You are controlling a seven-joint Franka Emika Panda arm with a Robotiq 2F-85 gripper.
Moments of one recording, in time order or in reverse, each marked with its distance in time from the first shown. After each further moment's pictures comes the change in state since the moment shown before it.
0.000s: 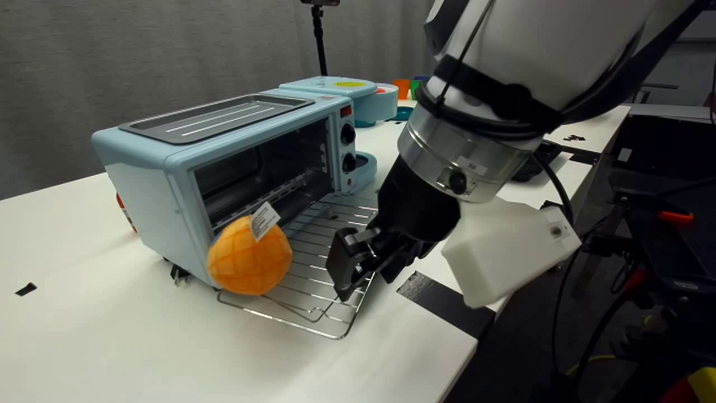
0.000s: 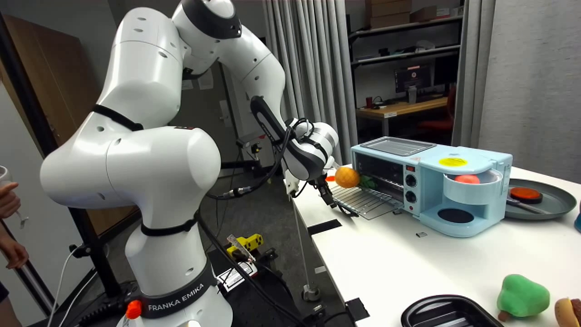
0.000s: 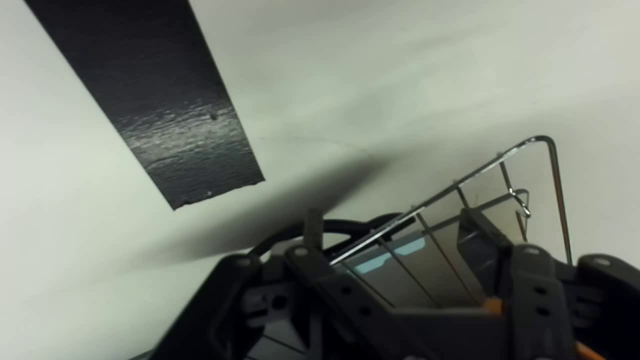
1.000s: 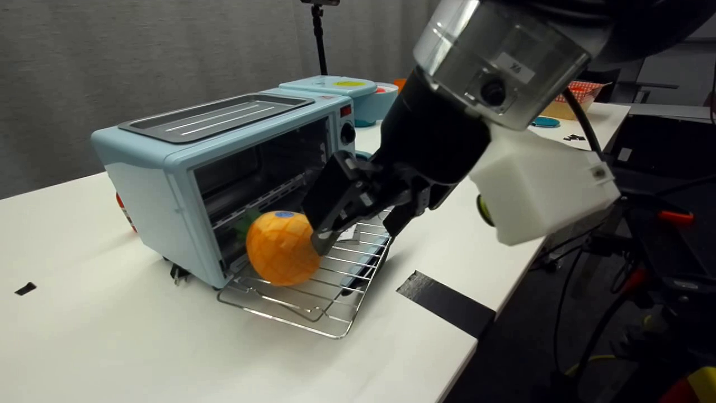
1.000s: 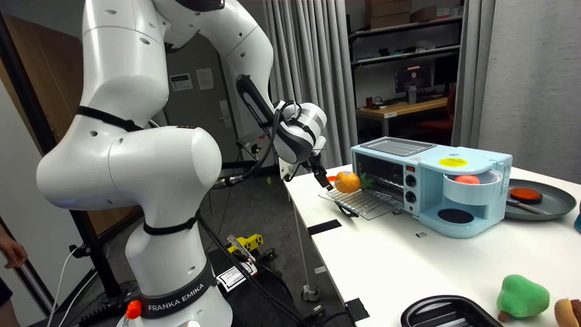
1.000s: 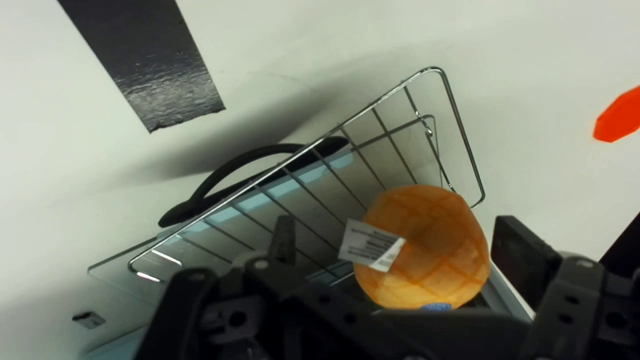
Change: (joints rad) arm 0.074 -0.224 -0.026 -0.089 -0.032 -0.164 -0.042
